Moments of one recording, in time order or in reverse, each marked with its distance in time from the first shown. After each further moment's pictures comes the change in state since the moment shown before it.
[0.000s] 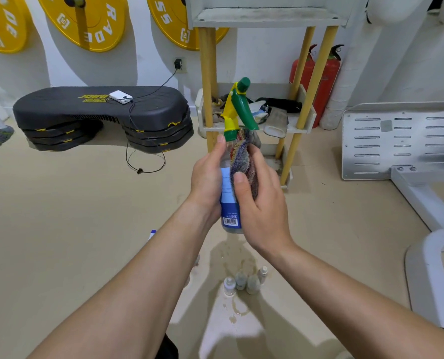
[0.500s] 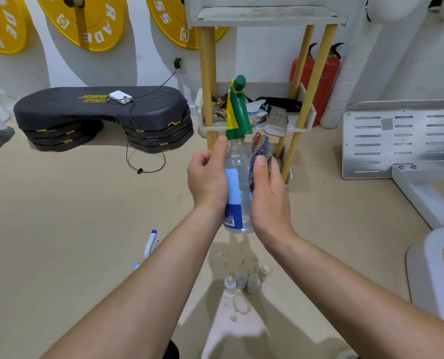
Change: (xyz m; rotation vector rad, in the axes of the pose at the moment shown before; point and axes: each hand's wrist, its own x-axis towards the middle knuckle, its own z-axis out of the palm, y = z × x) left_hand -0.003 -0.006 0.008 0.267 0.381 0.223; right_hand 0.011 -0.011 -0.003 0.303 0.070 0.304
